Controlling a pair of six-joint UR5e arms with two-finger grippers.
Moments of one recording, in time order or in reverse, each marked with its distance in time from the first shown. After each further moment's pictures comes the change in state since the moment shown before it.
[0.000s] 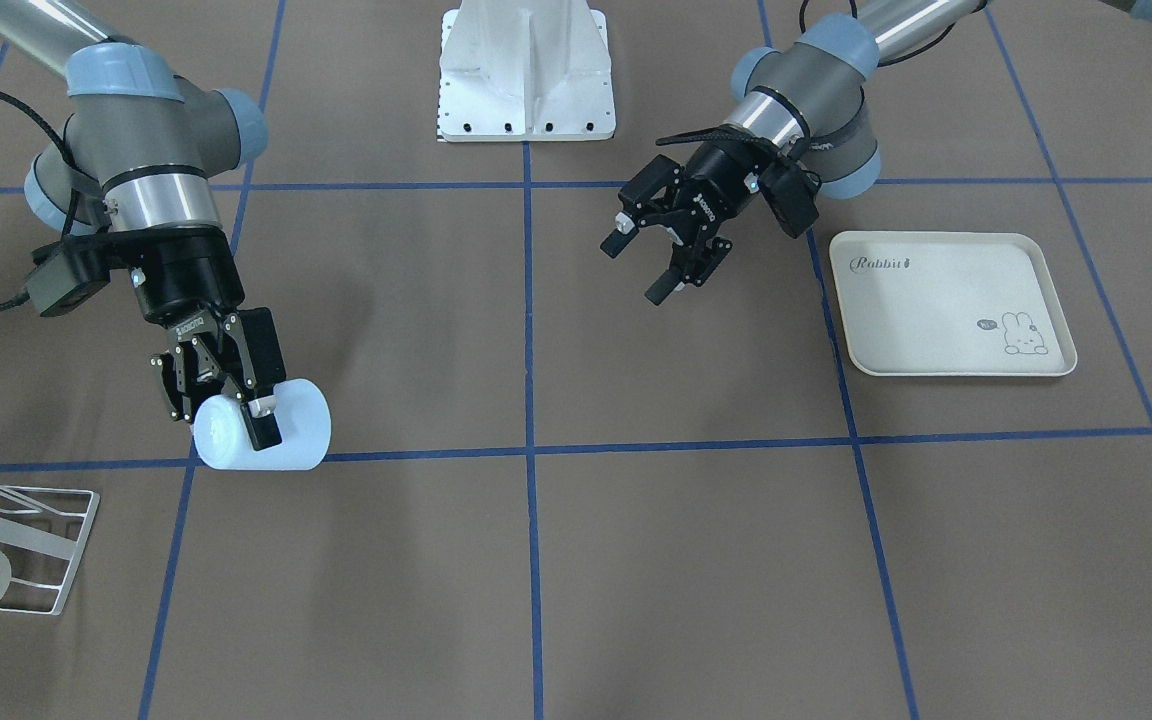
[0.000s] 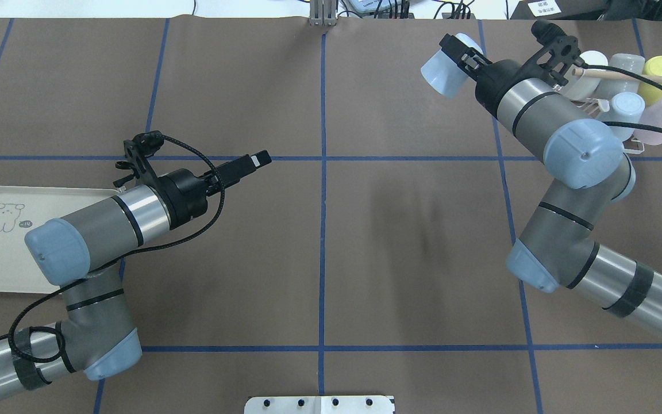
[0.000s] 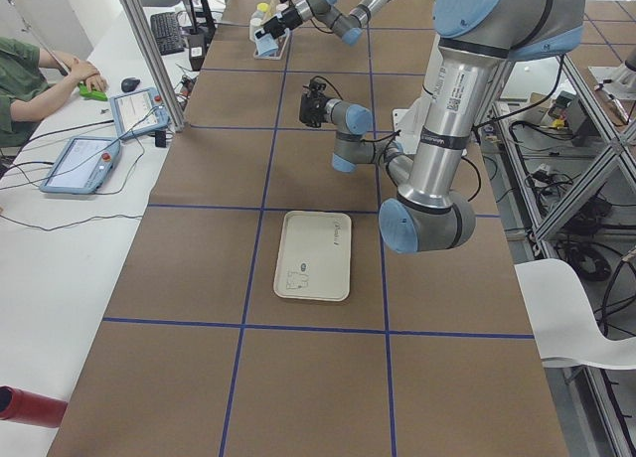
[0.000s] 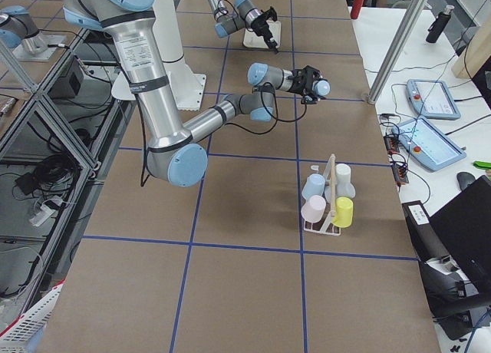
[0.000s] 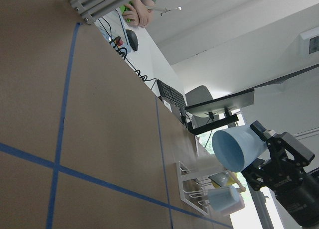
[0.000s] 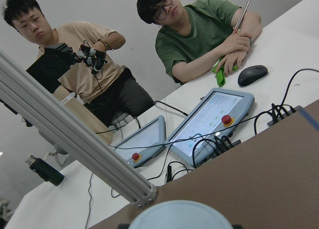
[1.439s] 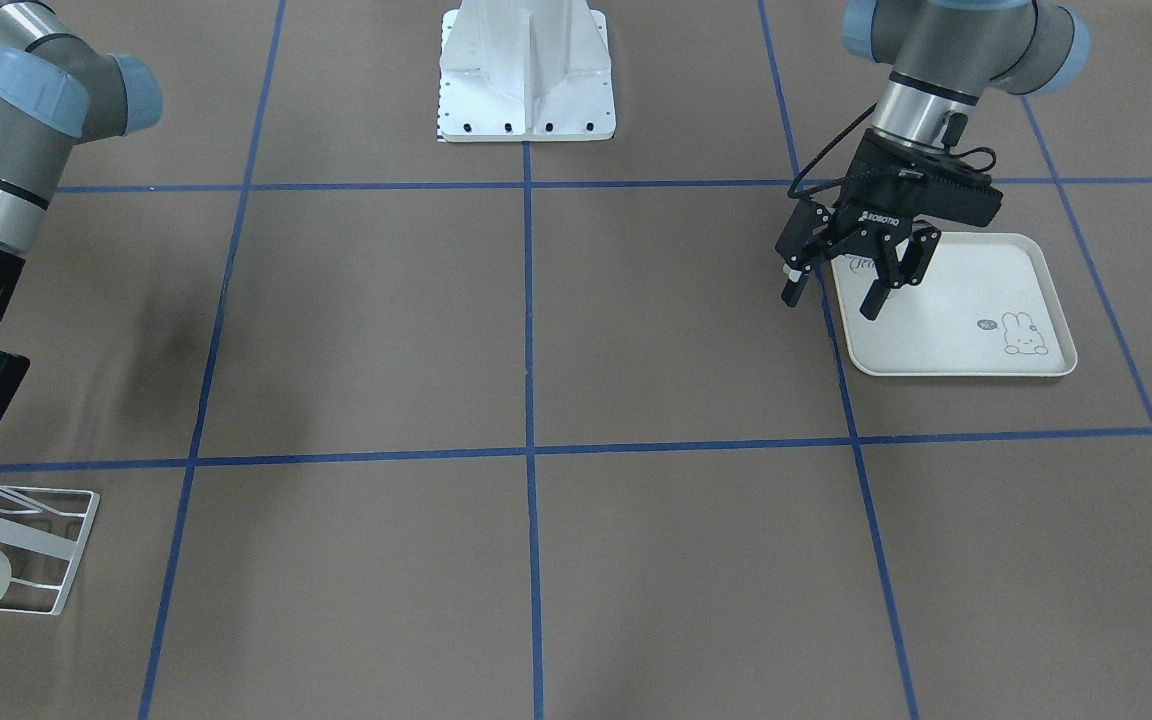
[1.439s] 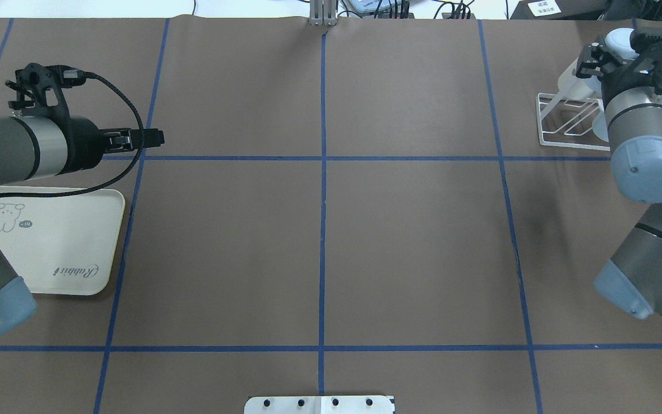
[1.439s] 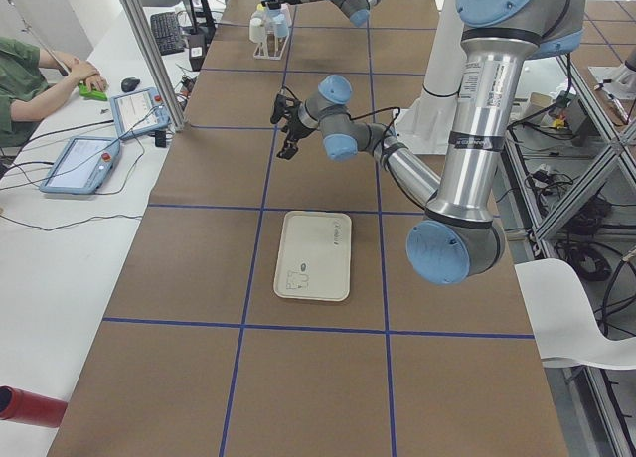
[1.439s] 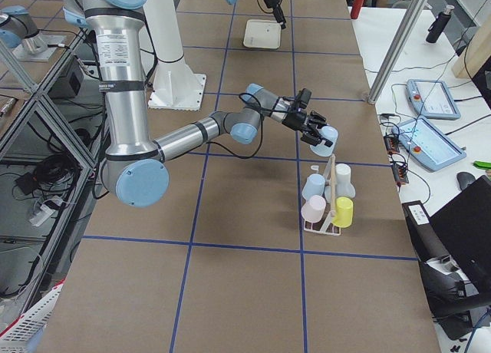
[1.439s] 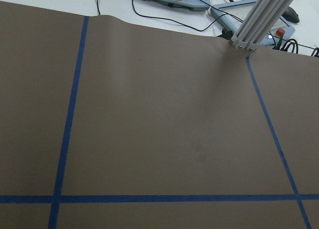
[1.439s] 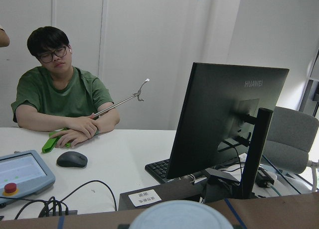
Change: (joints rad) left arm -0.260 0.179 -0.361 0.784 -0.299 0.325; right arm 0.066 -0.281 0.161 -0.356 -0.335 -0.374
